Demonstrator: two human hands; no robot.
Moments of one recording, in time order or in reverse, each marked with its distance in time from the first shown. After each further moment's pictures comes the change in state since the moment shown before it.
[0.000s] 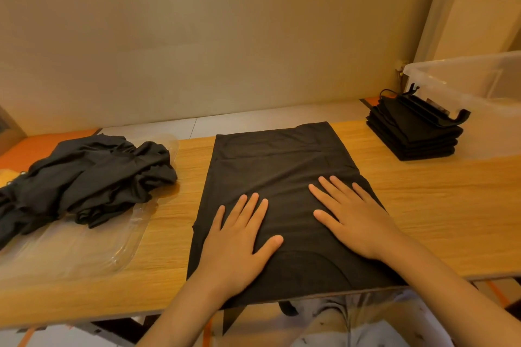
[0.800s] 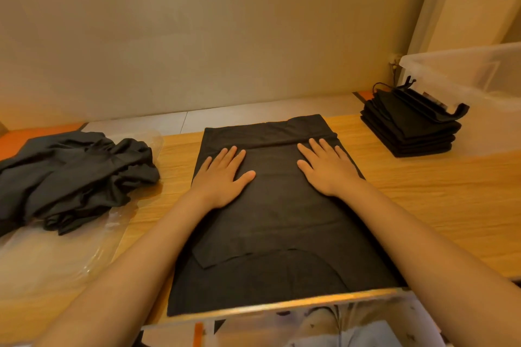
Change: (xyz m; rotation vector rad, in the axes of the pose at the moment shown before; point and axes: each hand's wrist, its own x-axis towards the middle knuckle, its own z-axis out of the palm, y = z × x) left_hand 0.129 -0.049 -0.017 0.008 -0.026 -0.032; right_hand 0.107 0.023 -0.005 0.036 -0.019 0.180
